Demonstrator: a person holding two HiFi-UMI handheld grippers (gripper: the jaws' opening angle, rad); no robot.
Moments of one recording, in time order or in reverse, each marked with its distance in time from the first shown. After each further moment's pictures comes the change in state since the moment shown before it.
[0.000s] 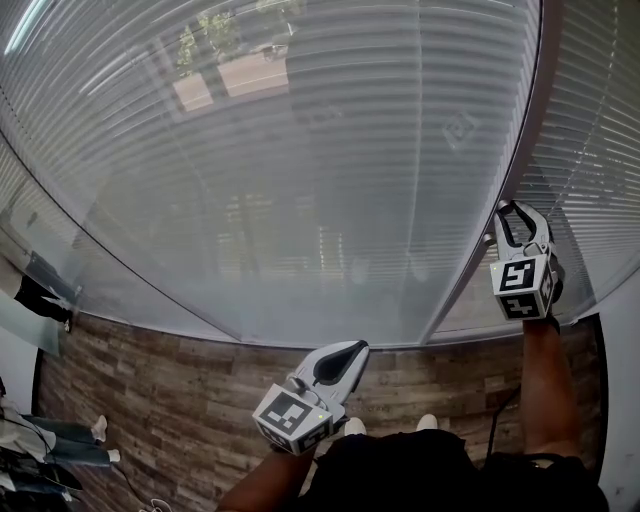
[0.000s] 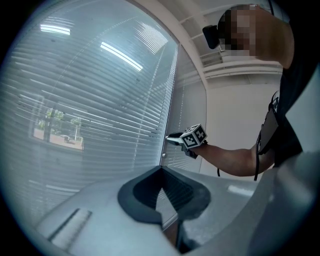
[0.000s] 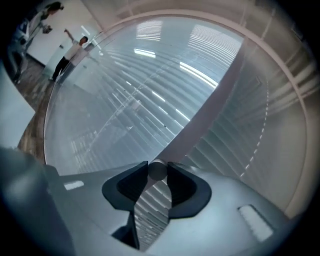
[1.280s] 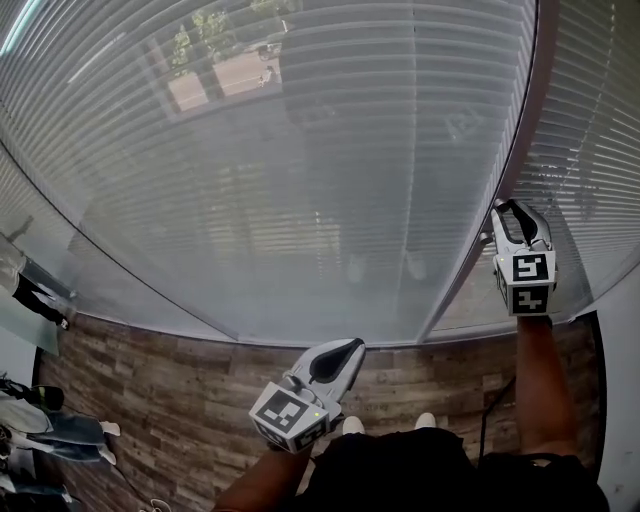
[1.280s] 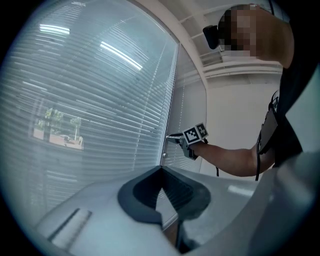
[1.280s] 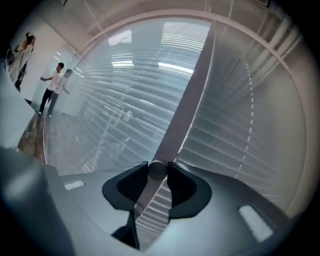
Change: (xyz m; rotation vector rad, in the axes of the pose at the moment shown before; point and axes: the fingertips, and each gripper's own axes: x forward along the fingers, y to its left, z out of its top) left arm 0.004 0.000 -0.006 -0.004 0.014 0.004; right arm -0.001 -0.004 -0.004 0.311 -0.040 0.061
